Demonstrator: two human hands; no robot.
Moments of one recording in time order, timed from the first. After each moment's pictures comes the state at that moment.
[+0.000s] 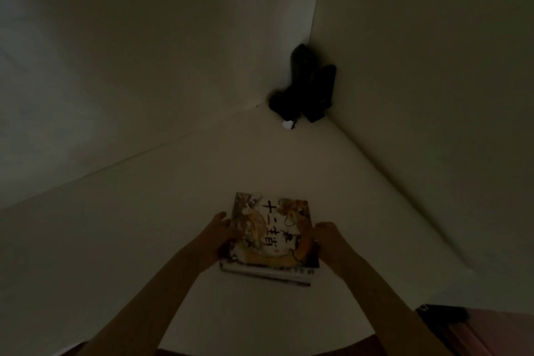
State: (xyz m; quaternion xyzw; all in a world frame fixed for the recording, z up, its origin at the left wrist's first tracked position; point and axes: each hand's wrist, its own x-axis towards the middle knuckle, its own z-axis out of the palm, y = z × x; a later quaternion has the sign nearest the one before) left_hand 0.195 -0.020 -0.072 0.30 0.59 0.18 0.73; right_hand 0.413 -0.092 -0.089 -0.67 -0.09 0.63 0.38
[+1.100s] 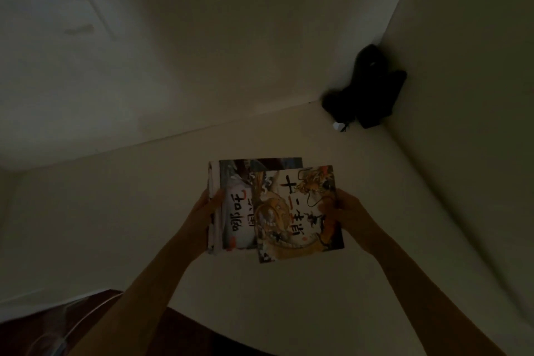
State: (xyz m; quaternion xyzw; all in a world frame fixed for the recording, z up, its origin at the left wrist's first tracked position) left_hand 0.123 -0.023 -0.052 0.27 0.56 0.41 0.67; right_hand 0.405 -0.031 -0.073 -0.63 -0.44 0.57 0.30
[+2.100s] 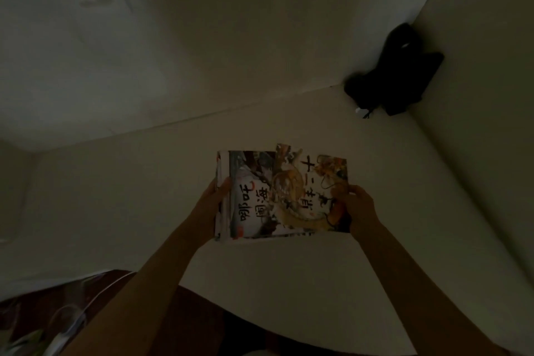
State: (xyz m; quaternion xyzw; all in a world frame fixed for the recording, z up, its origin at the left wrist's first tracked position) left_hand 0.090 -0.018 -0.073 0.25 0.57 0.40 0.67; right_hand 0.355 -0.023 -0.086 -0.71 -0.13 0.56 0.40
